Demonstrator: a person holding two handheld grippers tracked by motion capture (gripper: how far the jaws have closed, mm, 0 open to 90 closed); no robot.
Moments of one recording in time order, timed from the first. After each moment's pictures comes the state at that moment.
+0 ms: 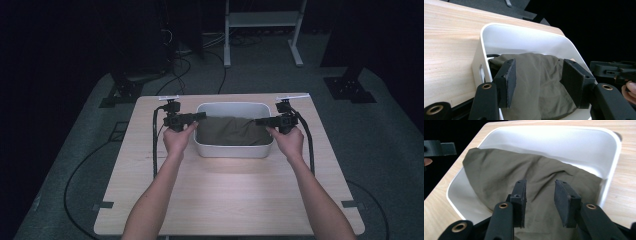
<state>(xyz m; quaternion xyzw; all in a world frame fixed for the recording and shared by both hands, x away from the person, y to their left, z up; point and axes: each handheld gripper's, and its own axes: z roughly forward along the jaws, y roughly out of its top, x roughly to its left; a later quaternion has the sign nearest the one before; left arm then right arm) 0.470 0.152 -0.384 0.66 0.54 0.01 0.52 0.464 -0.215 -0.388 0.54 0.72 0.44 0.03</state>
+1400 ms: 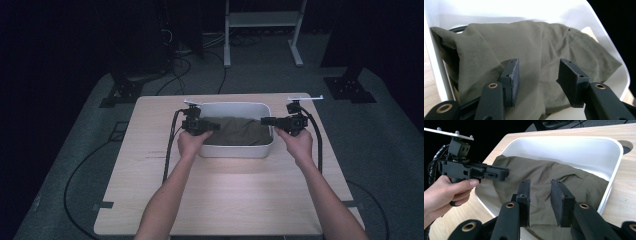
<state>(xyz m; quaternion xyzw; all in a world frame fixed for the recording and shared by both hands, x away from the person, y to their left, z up) 0.488 0.106 -0.417 0.73 0.52 -0.03 0.44 0.444 -0.238 -0.377 0.51 0.70 0.50 0.01</state>
